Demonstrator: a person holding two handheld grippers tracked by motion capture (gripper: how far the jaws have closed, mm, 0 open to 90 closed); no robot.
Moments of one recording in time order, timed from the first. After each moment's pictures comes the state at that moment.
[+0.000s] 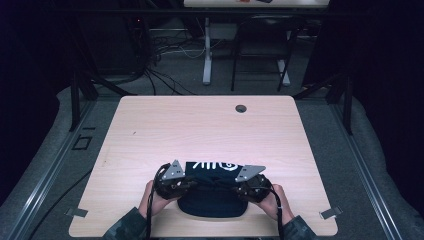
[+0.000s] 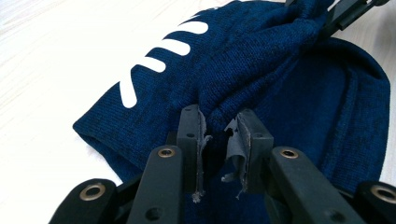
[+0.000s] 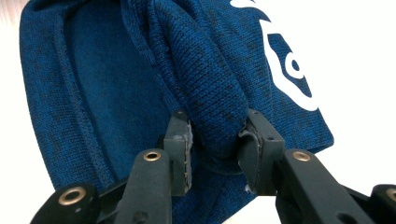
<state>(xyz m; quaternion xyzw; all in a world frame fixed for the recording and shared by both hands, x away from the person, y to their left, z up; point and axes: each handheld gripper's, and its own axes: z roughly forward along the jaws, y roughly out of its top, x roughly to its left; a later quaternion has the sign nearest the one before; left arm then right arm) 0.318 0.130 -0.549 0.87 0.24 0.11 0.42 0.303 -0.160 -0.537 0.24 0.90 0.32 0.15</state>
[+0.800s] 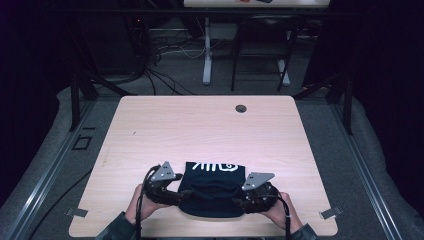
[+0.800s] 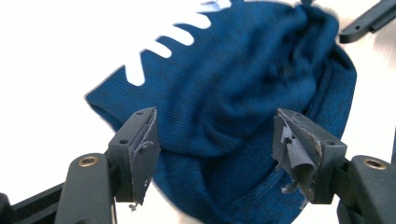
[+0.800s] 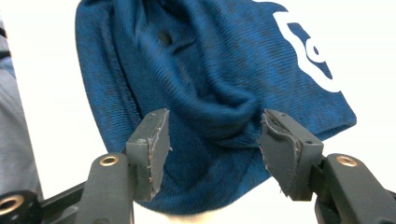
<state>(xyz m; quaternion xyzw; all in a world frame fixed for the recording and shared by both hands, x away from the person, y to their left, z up) 0.304 0.157 -0.523 0.86 0.26 0.11 0.42 0.278 -0.176 -0.530 0.24 0.90 0.34 0.13</state>
